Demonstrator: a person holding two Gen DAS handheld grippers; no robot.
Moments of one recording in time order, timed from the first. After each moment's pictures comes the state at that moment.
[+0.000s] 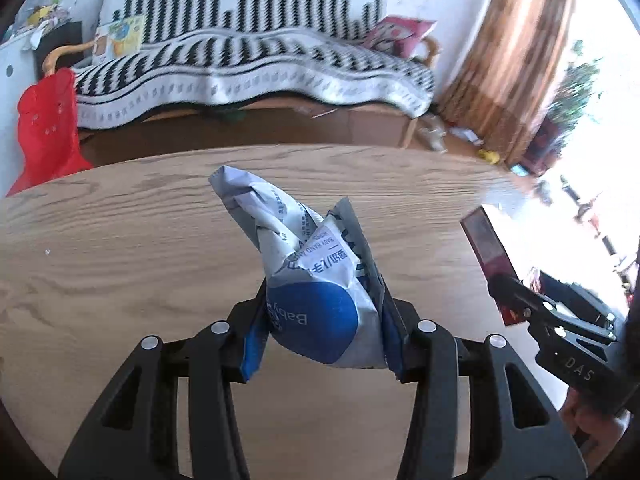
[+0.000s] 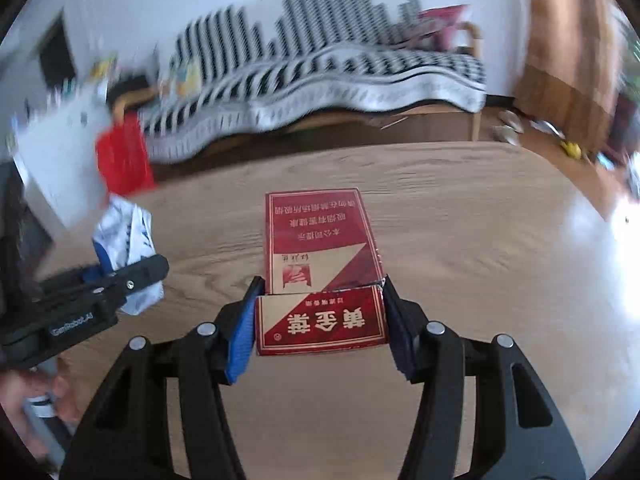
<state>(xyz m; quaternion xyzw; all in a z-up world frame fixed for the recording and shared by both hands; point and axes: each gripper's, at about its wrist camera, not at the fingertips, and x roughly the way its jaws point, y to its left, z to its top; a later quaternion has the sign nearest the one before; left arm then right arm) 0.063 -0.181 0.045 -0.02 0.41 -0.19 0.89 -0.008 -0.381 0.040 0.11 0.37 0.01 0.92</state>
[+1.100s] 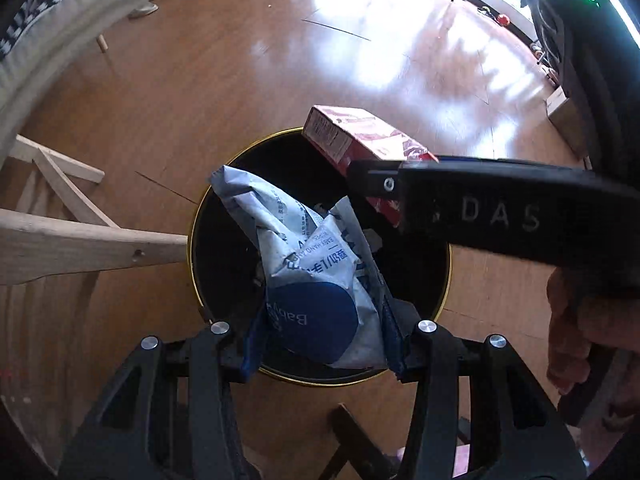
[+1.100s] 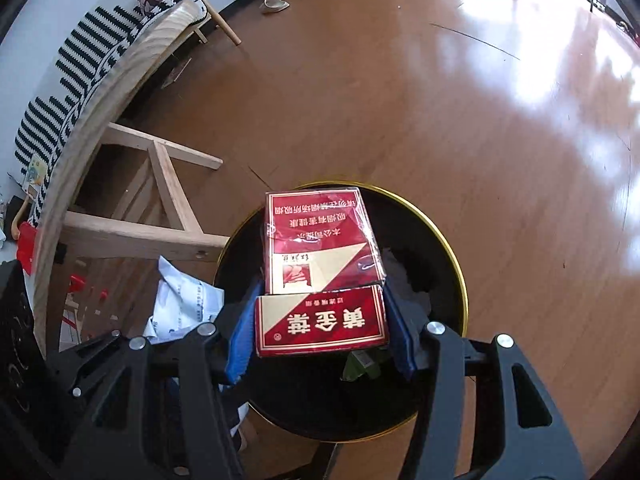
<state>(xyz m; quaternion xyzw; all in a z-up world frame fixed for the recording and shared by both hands) -0.287 -0.513 -0.121 0.28 0.52 -0.48 0.65 -0.390 -0.635 -0.135 0.36 0.48 -0.20 0.78</state>
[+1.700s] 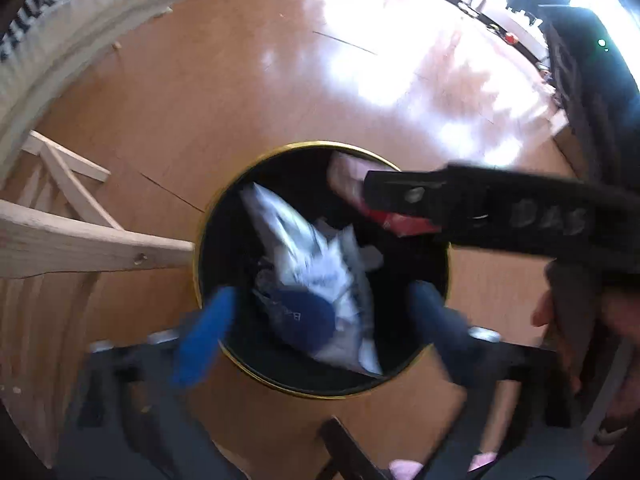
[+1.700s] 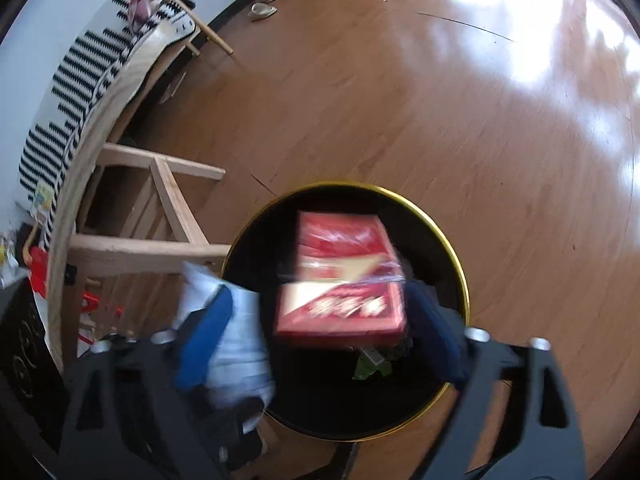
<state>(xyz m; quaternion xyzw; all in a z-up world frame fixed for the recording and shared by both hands) -0.283 -0.512 -0.120 0.26 0.51 -0.47 0.68 -0.395 -0.653 -0.134 0.40 0.46 -0.21 0.77</state>
